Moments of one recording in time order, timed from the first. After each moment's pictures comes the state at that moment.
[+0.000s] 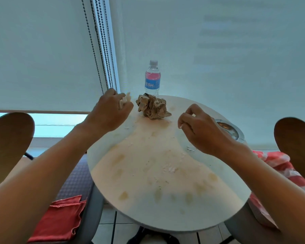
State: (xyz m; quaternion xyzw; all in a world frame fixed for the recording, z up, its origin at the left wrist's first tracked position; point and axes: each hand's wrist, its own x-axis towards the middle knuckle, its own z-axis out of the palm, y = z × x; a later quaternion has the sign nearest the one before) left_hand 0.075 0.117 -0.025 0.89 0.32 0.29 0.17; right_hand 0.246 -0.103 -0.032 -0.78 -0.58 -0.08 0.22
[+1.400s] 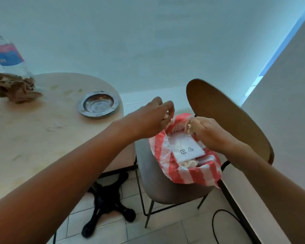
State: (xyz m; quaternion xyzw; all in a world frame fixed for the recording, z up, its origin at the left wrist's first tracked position) left_hand 0.348 -0.238 -0.063 0.98 0.01 0.06 0.20; right_hand 0.451 -0.430 -0.094 -0.87 -0.35 0.15 0.32
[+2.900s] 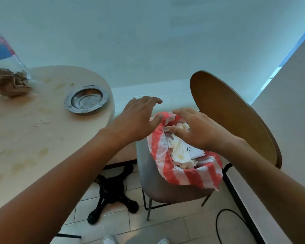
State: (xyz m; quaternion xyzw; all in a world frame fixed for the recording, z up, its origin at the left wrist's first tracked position) left_hand 0.364 -0.252 -0.086 0.98 0.13 0.07 0.17; right_hand 0.480 -0.430 -0.101 -0.86 -0.46 0.12 0.18
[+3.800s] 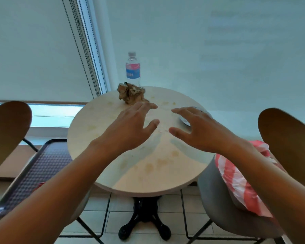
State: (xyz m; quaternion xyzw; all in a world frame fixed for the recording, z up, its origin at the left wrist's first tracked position) left_hand 0.100 -0.059 -0.030 0.94 0.23 0.20 0.15; right_hand 0.273 -0.206 -0.029 -0.80 -0.57 0.03 0.17
